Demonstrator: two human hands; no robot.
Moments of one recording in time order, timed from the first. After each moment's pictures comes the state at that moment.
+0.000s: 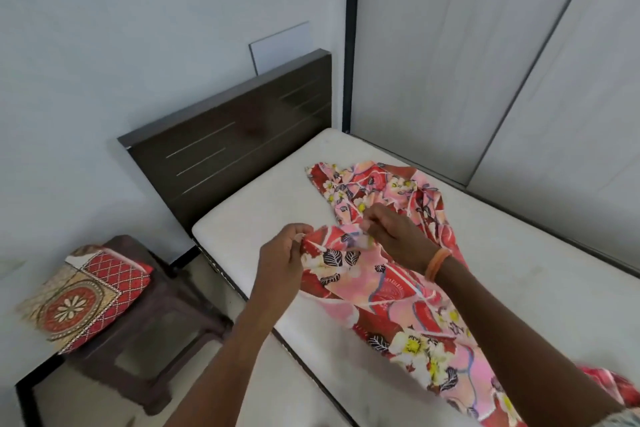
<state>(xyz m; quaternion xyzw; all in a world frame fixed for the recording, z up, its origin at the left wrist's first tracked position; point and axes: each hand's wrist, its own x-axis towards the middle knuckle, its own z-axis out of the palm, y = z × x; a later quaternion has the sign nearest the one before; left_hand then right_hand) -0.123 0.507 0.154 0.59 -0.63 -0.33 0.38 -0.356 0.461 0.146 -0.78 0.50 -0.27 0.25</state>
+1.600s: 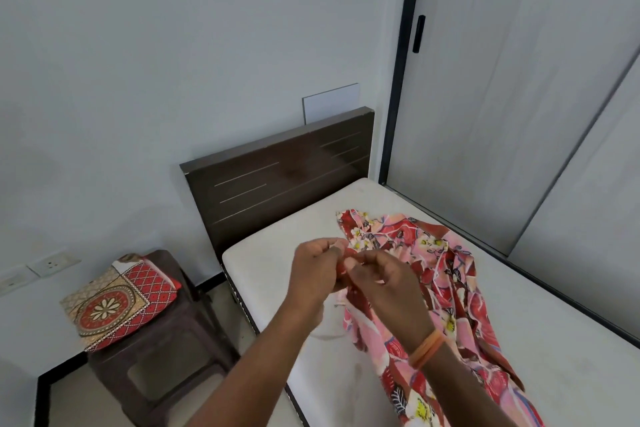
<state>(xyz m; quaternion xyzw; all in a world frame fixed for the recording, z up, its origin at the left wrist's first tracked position) -0.179 0.516 0.245 0.61 -0.38 -0.49 0.49 -0.305 0.514 0.202 -0.63 0.49 -0.46 0.39</state>
